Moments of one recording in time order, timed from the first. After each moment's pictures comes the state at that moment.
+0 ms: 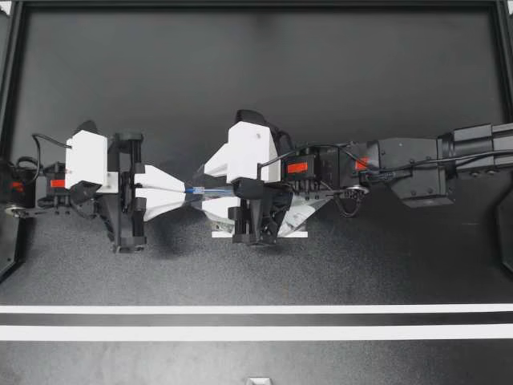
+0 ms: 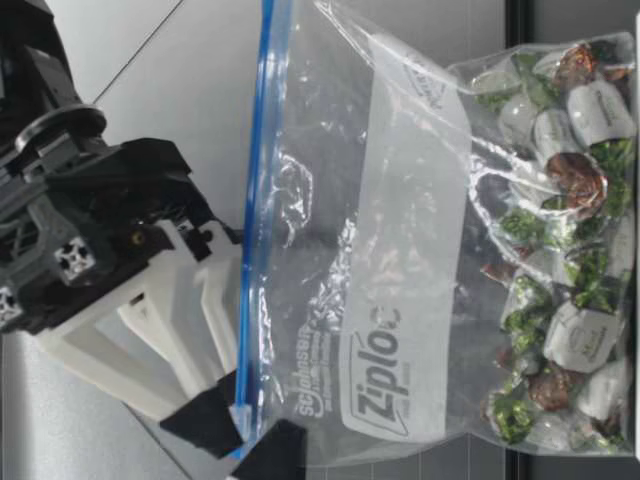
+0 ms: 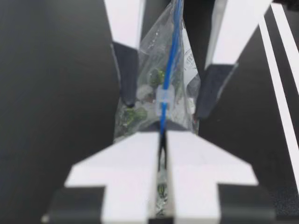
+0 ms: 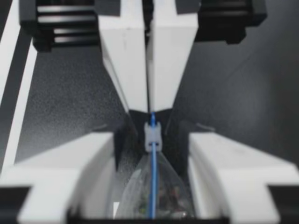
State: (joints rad) left arm 0.10 -0.15 1.15 -0.01 -0.70 -0.04; right arm -0.08 0.18 0.41 -0.07 -0.04 -0.01
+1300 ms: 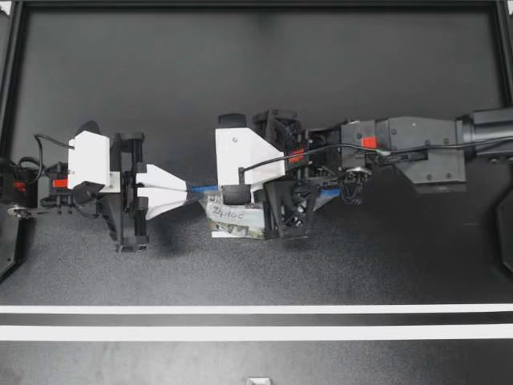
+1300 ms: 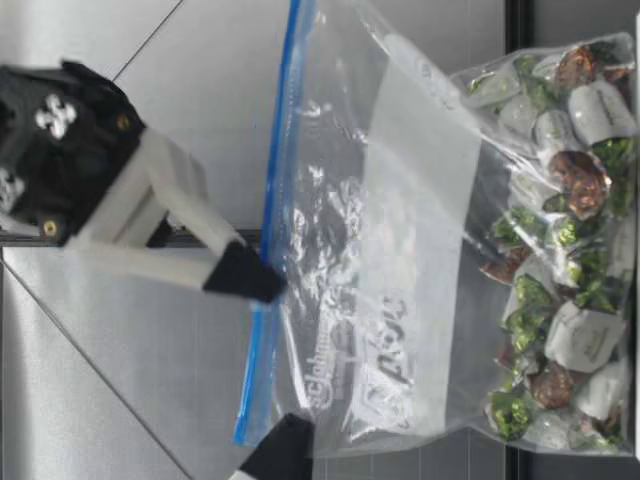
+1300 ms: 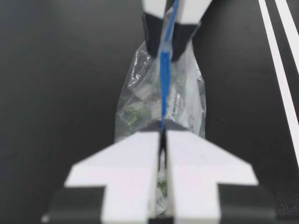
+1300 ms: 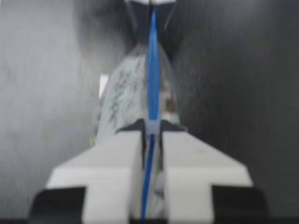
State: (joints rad) left arm 0.10 -0.13 1.15 -0.03 -0.69 -0.02; right arm -0.08 0.11 0.28 -0.10 0.63 -0.14
